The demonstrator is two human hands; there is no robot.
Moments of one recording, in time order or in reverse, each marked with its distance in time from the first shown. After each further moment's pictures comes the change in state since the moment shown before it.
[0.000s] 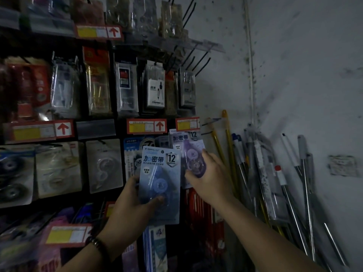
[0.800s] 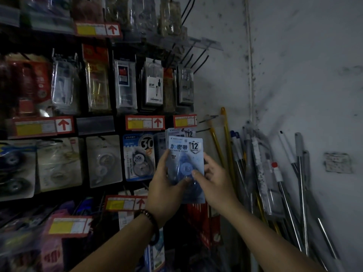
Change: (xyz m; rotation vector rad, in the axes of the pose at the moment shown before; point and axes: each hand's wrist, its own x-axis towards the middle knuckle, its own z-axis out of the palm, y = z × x) left_hand 0.025 -0.003 0.066 0.099 -0.027 0.237; right_hand -0.030 0.005 -0.017 0.593 -0.153 0.111
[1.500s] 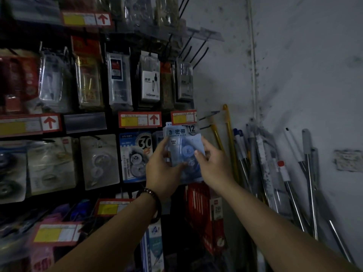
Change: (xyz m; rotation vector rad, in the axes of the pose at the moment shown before) left_hand 0.057 -0.006 0.012 0.150 0.163 0.029; right_hand 0.064 0.010 0.002 -0.134 0.071 -0.011
